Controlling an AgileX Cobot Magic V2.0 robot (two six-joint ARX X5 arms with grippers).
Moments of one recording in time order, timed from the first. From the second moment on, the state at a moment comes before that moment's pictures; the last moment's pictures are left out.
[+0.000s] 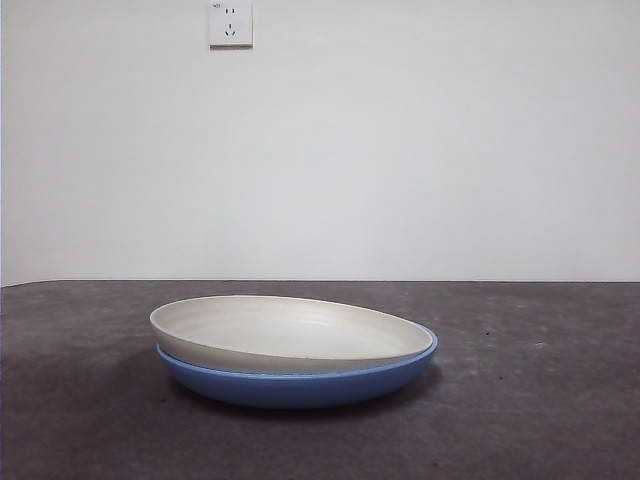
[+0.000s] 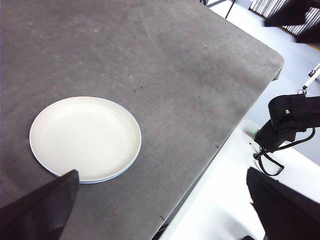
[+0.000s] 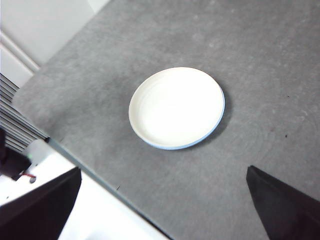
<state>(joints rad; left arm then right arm) -0.53 0.64 1.18 -1.08 0.46 0.01 0.46 0.52 1.13 -1.16 -0.34 0.21</state>
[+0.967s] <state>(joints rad) -0.53 0.64 1.18 -1.11 0.46 -0.02 0.46 0.35 1.13 -1.29 -0.34 0.21</state>
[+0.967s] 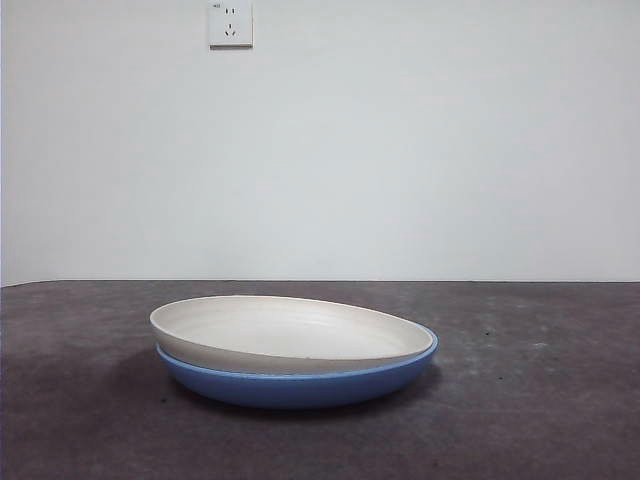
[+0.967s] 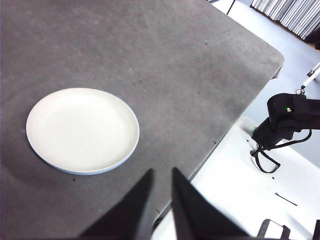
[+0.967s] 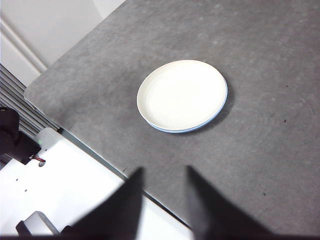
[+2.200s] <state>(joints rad) -0.03 0.43 0.99 -0.86 0.47 0.03 0.46 0.35 1.13 -1.27 -0.34 0.21</state>
